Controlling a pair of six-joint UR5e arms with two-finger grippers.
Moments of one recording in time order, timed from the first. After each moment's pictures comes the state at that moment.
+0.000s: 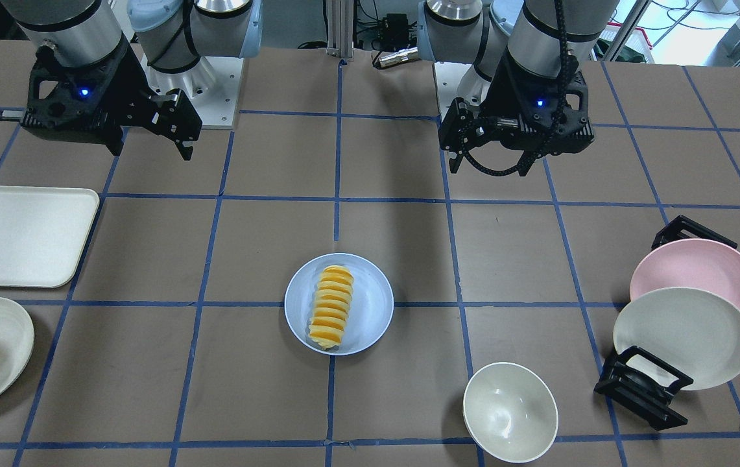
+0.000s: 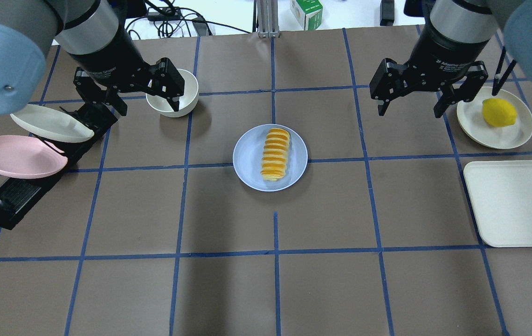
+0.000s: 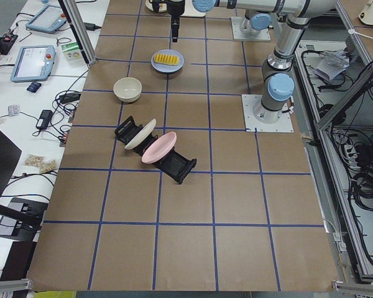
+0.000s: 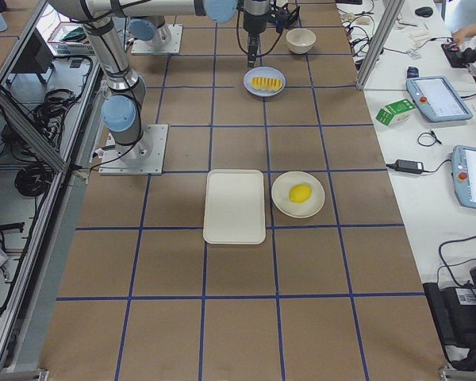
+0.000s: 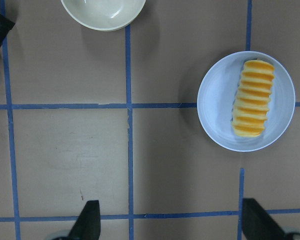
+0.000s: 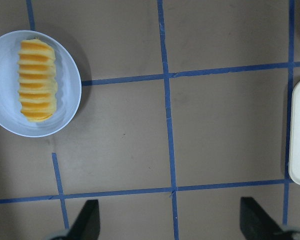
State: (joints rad) left arm -1.63 -1.58 -1.54 -1.54 1.53 -0.07; right arm 1.57 -1.59 1.56 -1.51 -1.54 0.07
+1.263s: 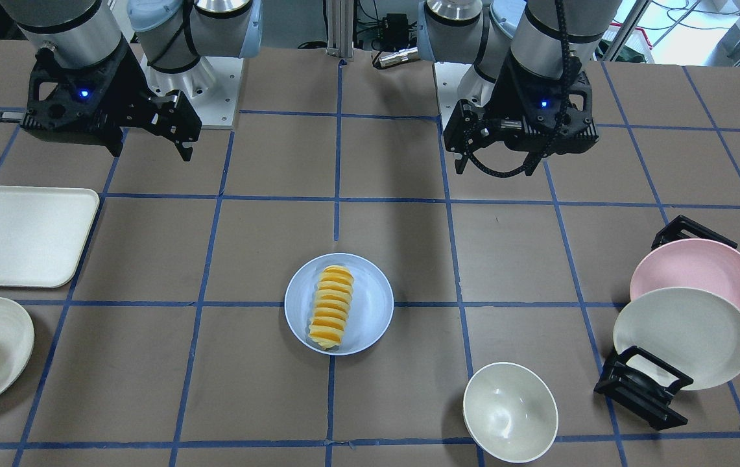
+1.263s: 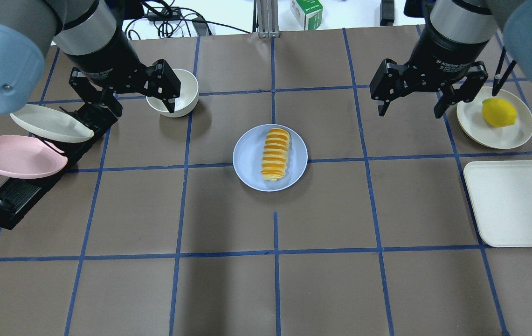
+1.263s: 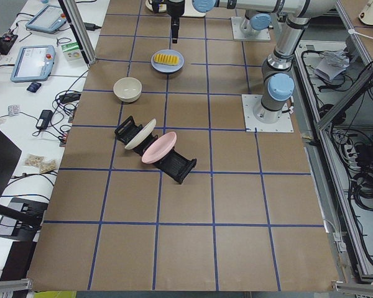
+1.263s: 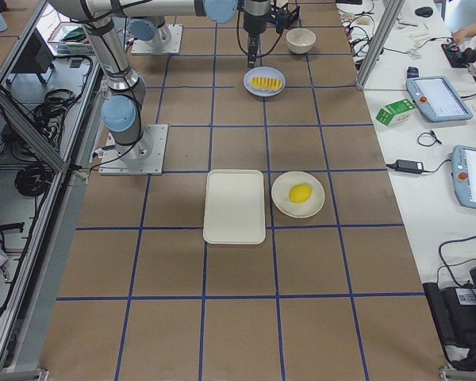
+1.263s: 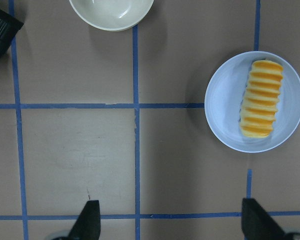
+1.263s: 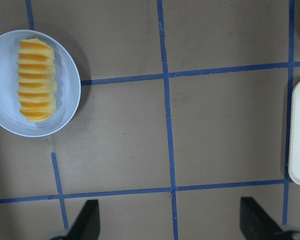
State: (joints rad) left arm -1.63 -1.58 -1.54 -1.55 1.55 -0.07; right arm 1.57 -1.59 1.56 -1.51 -1.54 0.07
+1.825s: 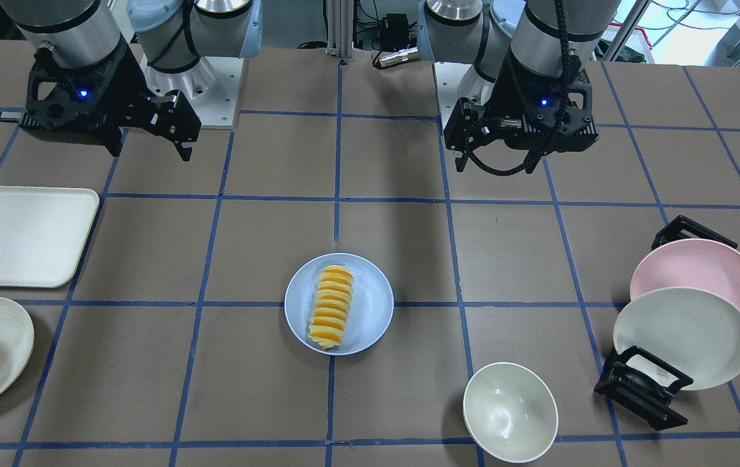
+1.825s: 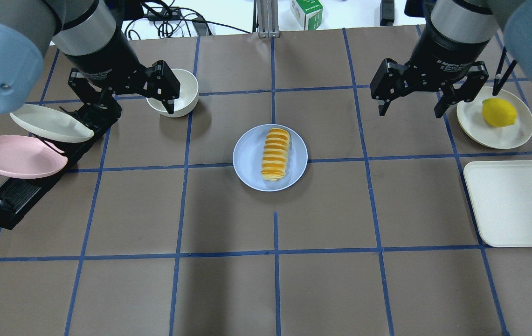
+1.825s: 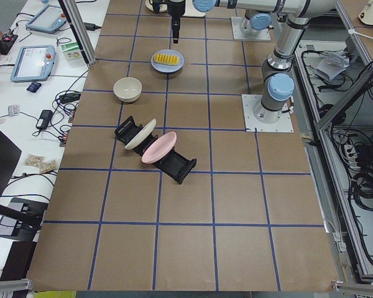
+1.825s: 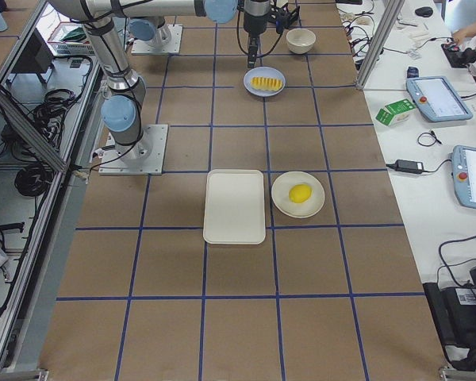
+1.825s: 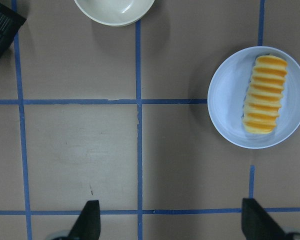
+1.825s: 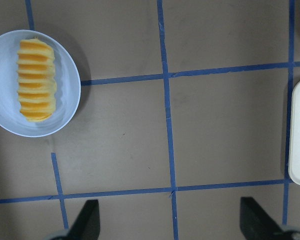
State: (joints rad) left arm -1.63 -1.58 -1.54 -1.56 1.56 -0.07; right arm 1.57 -1.59 1.56 -1.51 -1.54 0.07
